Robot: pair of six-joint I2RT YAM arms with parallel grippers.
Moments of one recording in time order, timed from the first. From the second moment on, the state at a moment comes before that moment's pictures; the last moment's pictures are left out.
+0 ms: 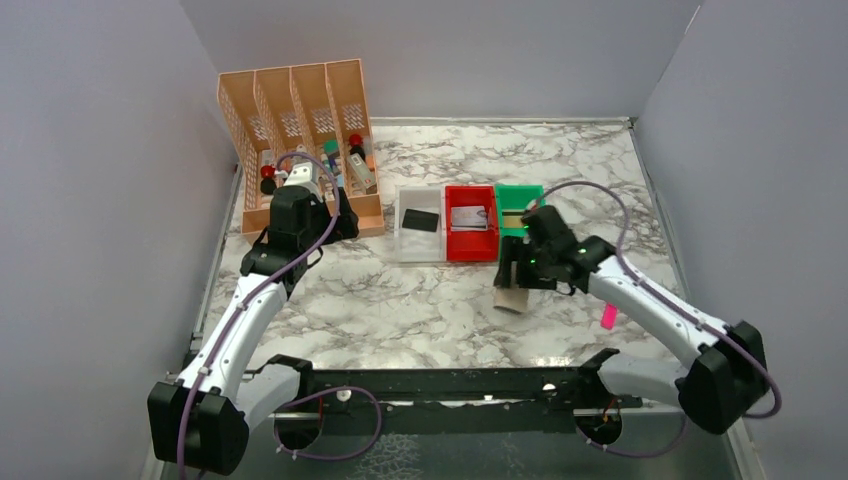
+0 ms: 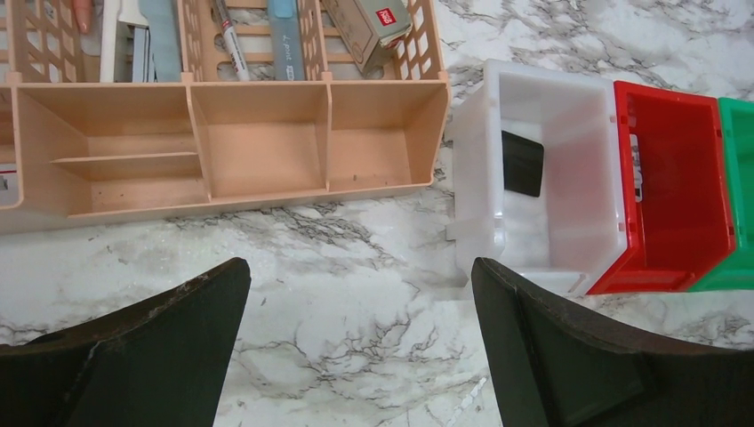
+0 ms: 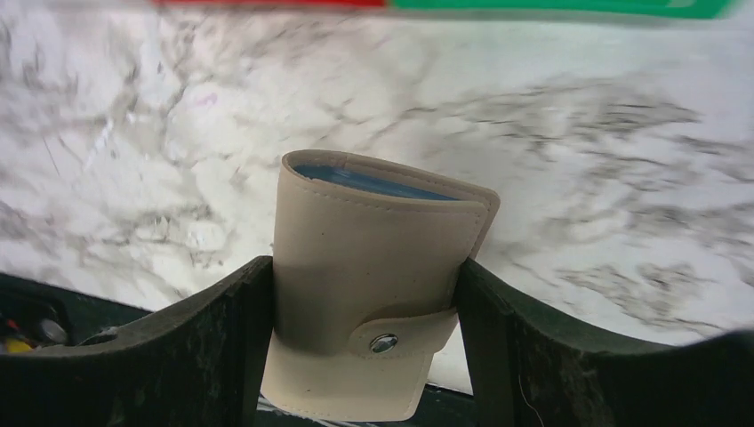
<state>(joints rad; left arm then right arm) -0.21 1.00 0.79 -0.31 -0.03 -0.35 0.46 1.12 0.82 -0.70 -0.02 0.55</state>
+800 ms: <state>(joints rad) -0.21 0.95 0.61 -0.25 0.10 -0.52 1.05 1.65 1.03 -0.56 0.18 0.83</state>
